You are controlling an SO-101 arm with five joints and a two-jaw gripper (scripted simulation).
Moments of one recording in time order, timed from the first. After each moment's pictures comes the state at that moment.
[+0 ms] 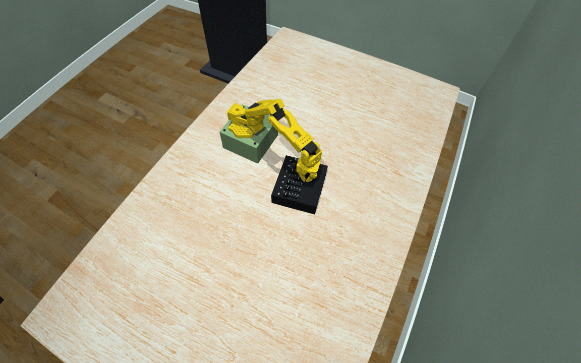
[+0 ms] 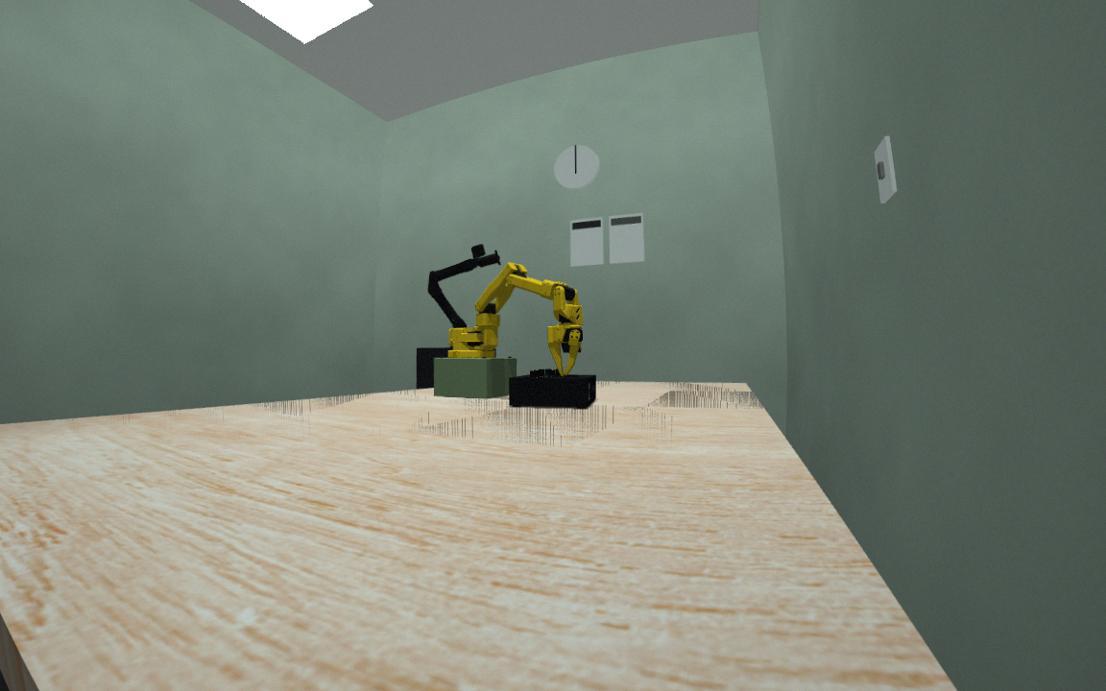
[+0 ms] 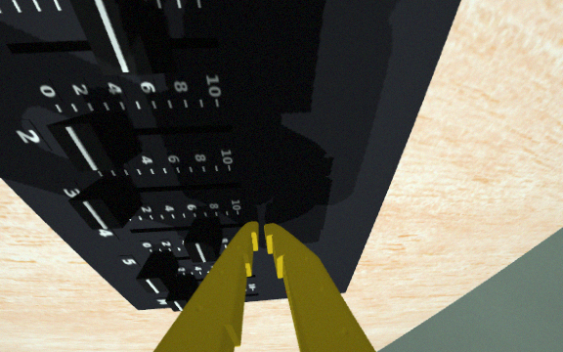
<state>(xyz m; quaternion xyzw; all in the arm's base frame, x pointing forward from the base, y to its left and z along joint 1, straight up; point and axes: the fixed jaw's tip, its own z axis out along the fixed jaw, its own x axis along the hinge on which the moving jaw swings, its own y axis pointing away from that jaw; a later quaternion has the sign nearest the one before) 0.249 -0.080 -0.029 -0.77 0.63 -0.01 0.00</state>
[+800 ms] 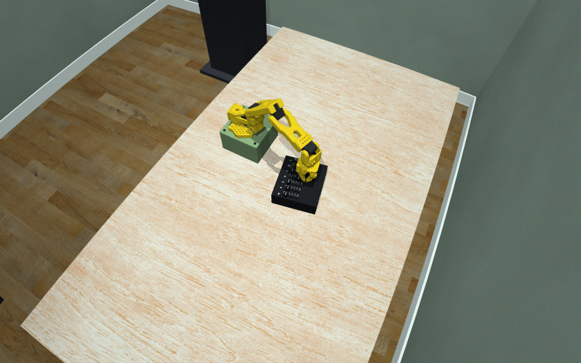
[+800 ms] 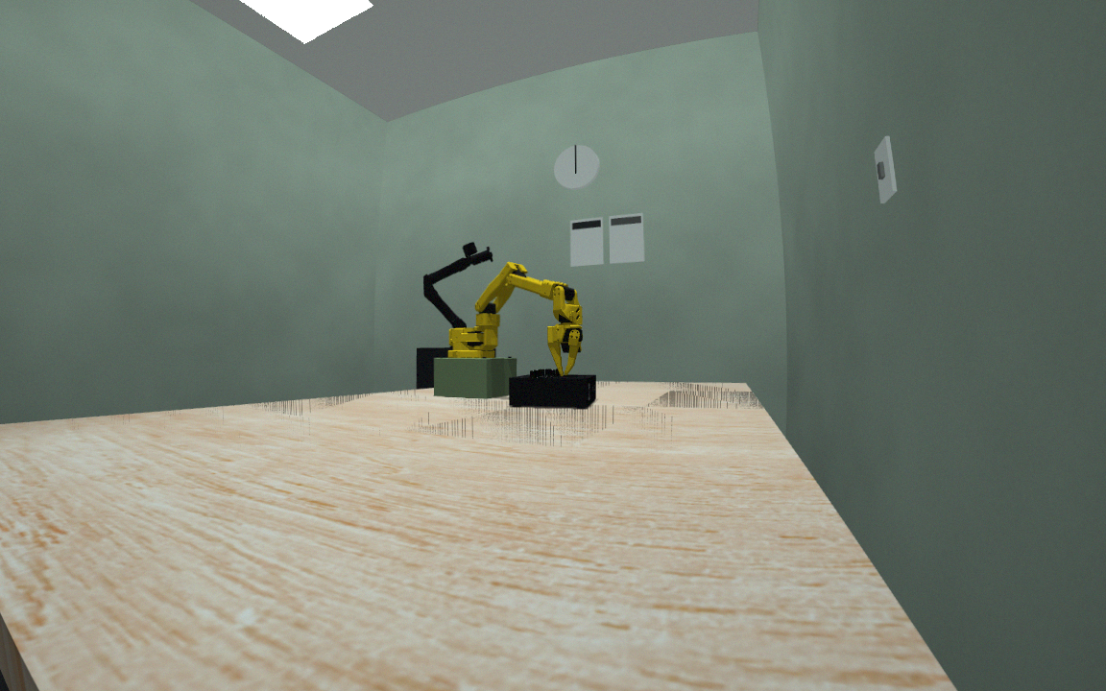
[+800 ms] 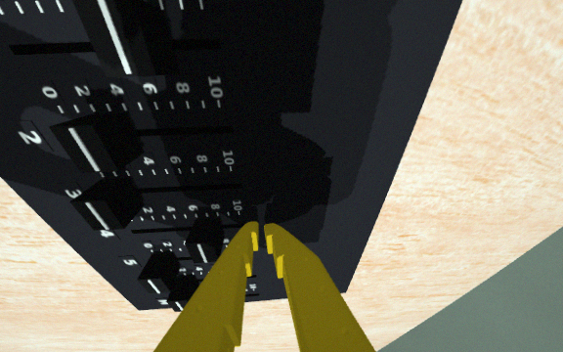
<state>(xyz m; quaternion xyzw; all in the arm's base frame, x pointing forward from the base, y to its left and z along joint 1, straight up) 0.249 -0.079 -0.029 -0.77 0.63 -0.01 0.01</state>
